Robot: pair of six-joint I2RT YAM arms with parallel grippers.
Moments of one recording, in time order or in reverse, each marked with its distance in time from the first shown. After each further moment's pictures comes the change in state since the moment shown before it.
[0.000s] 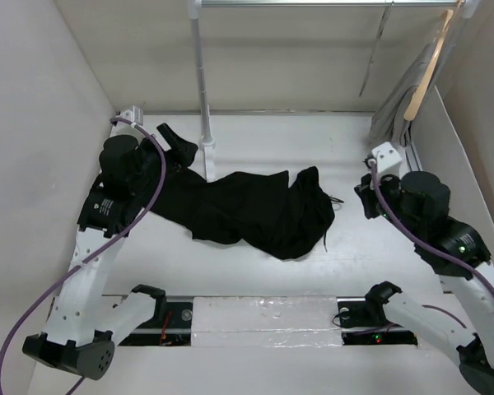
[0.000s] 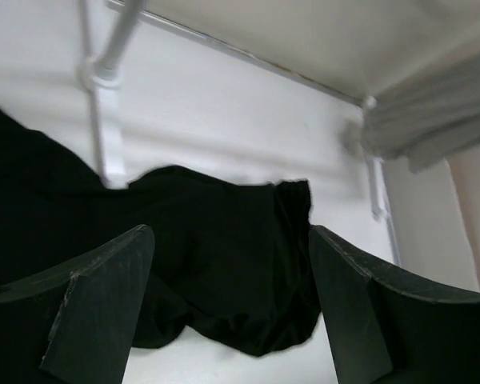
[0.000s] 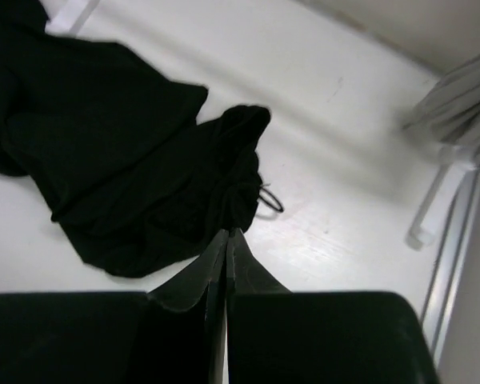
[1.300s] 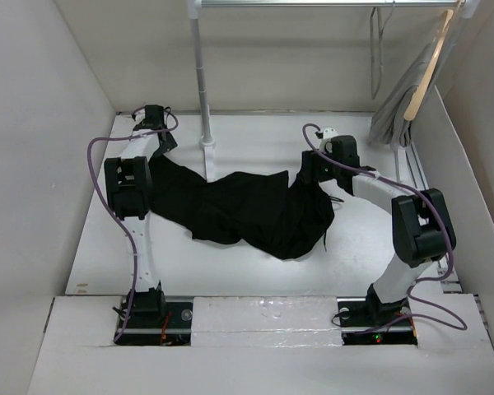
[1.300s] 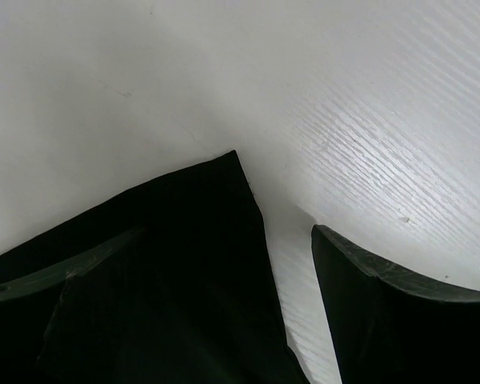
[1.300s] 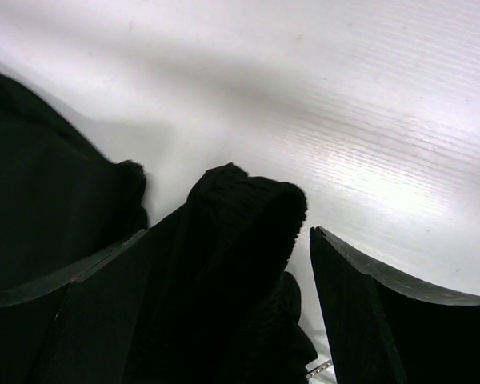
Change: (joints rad) left arm 0.294 1.368 0.637 0.043 -0.422 0.135; right arm -0.298 0.958 -0.194 0.863 -0.381 0.174
